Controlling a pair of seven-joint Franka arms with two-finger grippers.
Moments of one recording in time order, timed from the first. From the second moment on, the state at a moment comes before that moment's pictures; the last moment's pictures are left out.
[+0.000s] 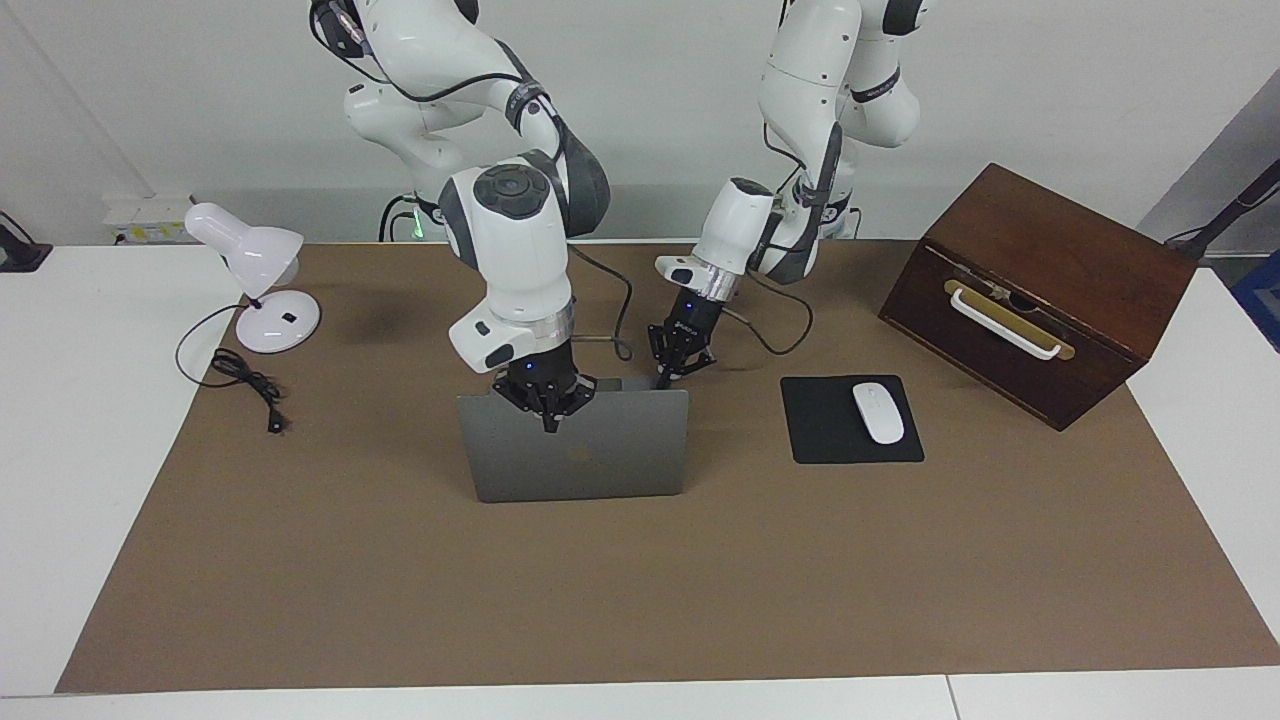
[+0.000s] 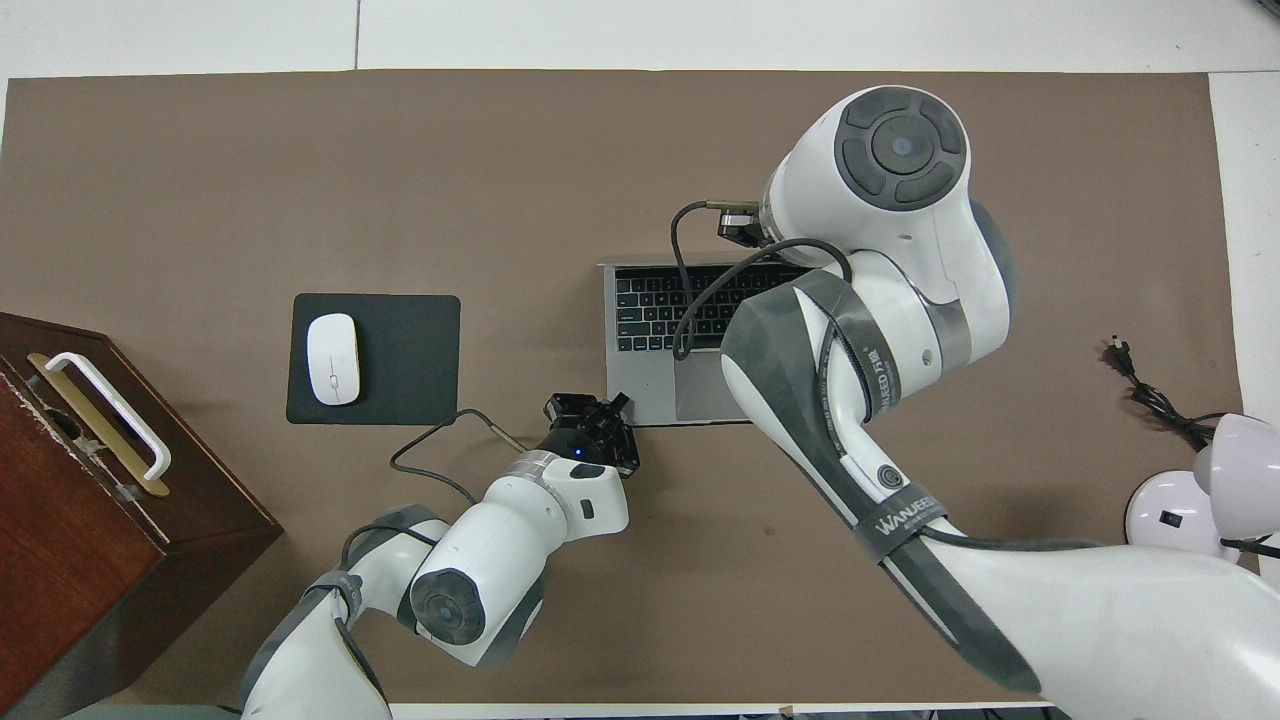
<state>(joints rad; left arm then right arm) -0.69 0.27 -0.08 -2.49 -0.15 3.48 0.20 0.35 0.37 0.06 -1.55 -0.08 2.05 0.62</state>
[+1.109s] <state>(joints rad) -0.69 0.27 -0.08 -2.50 -0.15 3.50 0.22 0.33 0.35 0.06 -1.79 -0.05 2.18 0.58</state>
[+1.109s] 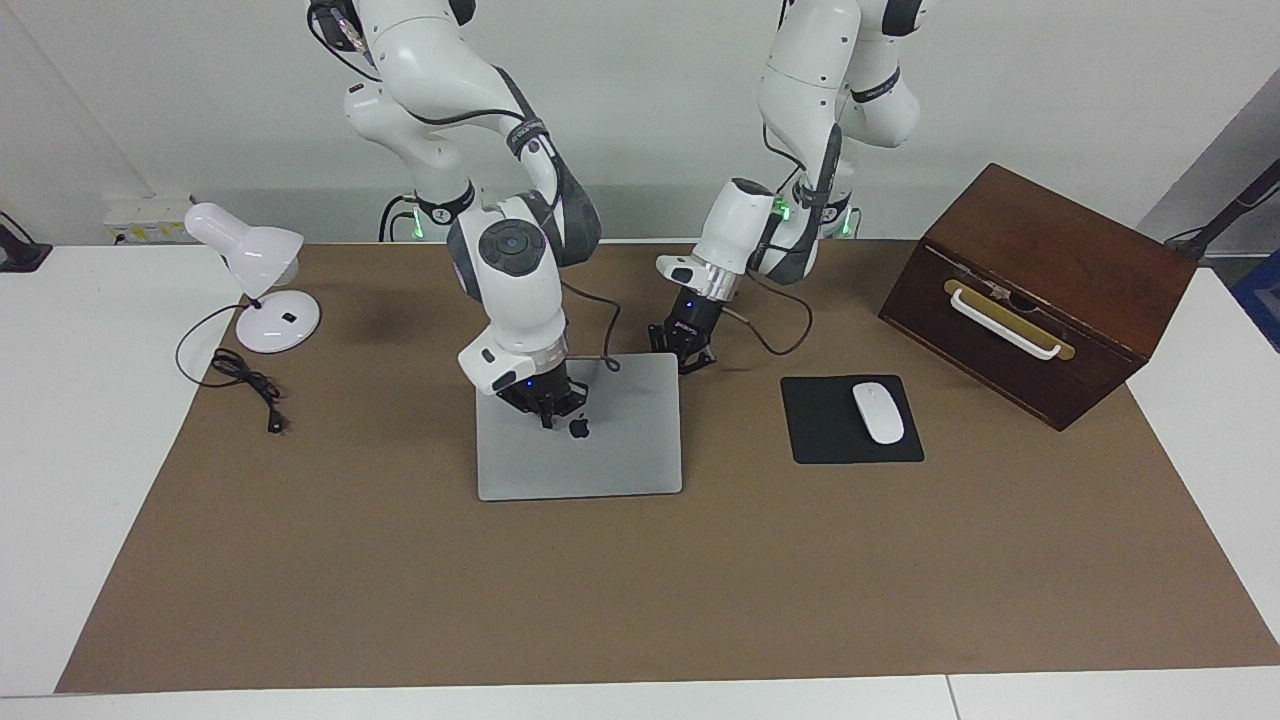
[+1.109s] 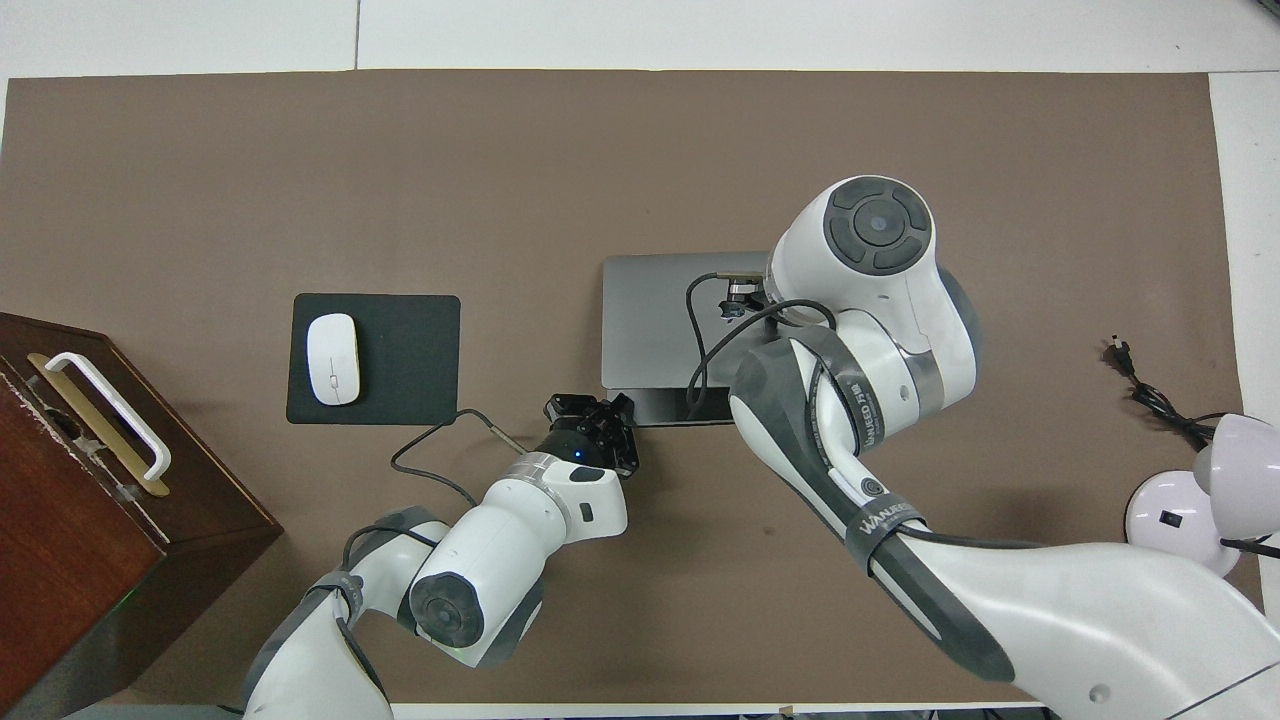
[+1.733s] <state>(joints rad) -0.69 0.27 -0.08 -2.50 -0.15 3.52 0.22 0.33 0.37 0.06 -1.84 -0.05 2.26 0.57</state>
